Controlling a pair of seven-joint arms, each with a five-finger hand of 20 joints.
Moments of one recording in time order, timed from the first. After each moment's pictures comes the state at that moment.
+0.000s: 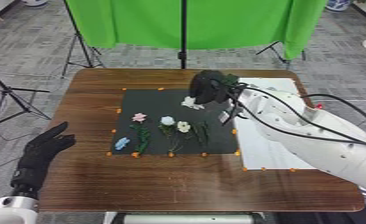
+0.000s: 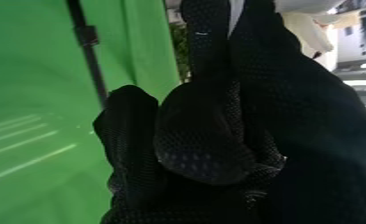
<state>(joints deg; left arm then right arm) 133.8 -60.7 -106.1 -119.1 61.3 9.9 7.7 -42.8 -44.9 25.6 -93.8 -109.0 -0.2 -2.9</state>
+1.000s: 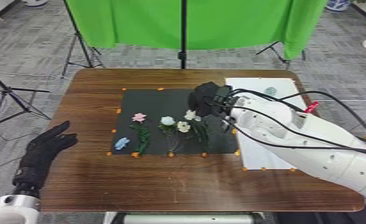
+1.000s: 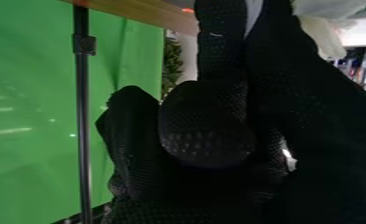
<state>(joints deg) 133.2 -60.4 -105.7 -118.9 61.2 9.4 7.5 -42.7 -46.2 20.7 -90.1 -127.6 2.8 -3.8</state>
